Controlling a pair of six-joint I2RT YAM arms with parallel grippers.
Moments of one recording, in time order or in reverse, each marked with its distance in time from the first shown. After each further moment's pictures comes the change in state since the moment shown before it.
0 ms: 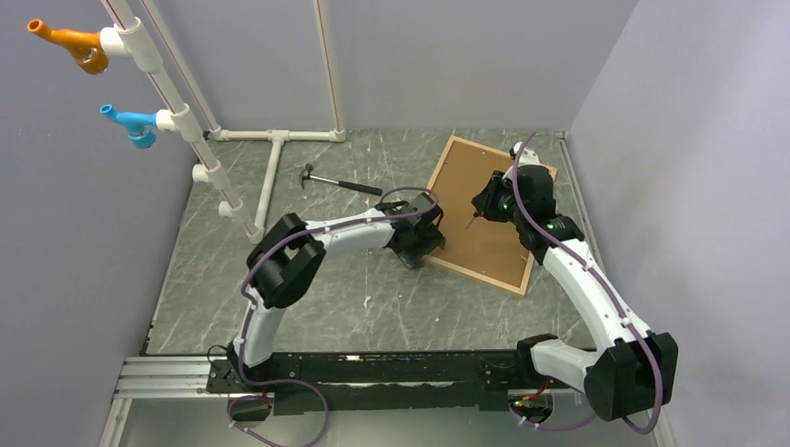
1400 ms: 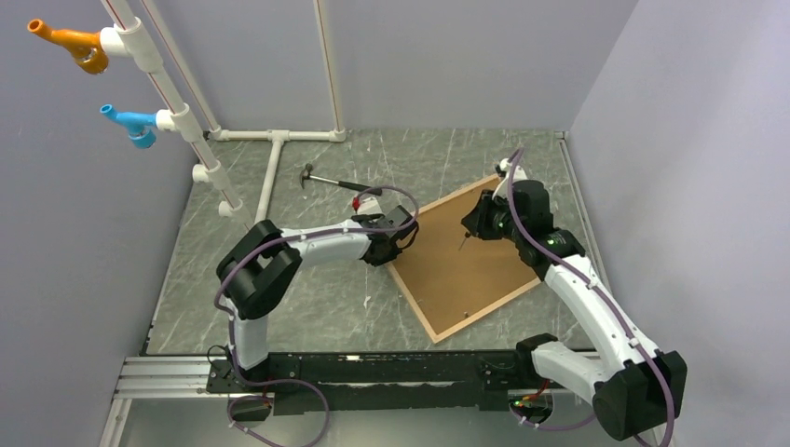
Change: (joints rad) left arm 0.015 -0.132 -0.222 -0.058 -0.354 0.213; right arm 0.067 -0.113 -0.051 -0.088 -0.077 -0.039
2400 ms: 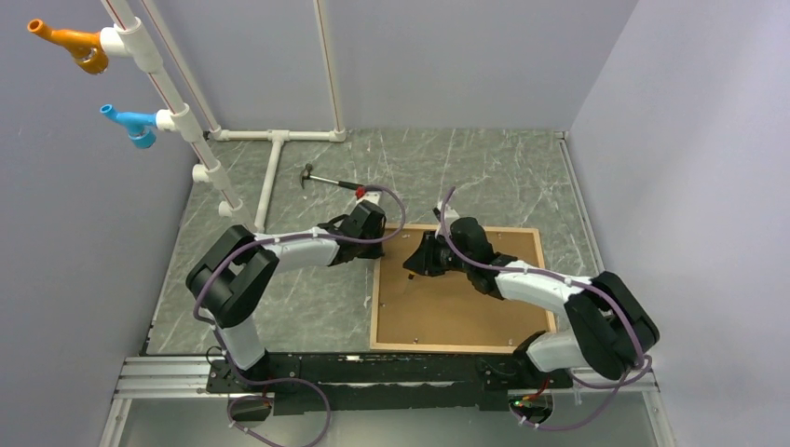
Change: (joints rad) left arm 0.140 -0.159 -0.301 0.473 0.275 0.662; right arm 0.315 0.303 -0.343 0.617 -0.166 0.215
